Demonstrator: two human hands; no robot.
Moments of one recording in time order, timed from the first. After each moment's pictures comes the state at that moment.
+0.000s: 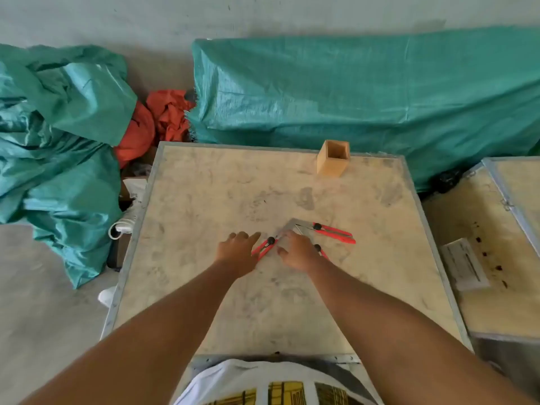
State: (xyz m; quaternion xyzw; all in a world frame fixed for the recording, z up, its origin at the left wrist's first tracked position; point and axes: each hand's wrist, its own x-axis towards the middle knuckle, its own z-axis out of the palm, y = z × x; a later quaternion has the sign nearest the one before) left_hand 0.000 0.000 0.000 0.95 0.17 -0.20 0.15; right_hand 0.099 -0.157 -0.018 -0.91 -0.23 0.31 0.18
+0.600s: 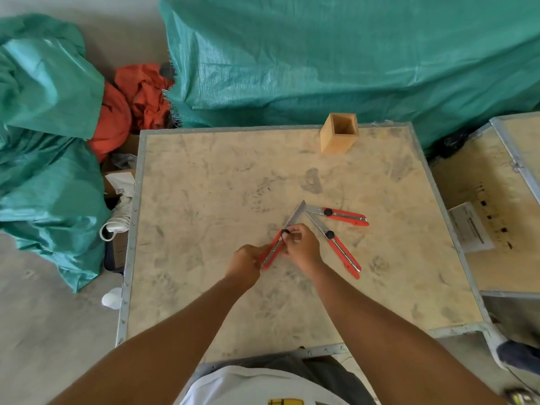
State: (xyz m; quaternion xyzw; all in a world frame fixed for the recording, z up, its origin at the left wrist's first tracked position) left_hand -0.022 0.013 -0.052 0.85 0.21 -0.14 0.46; right_hand 0.074 -0.125 -0.057 -0.82 0.09 0.27 0.50
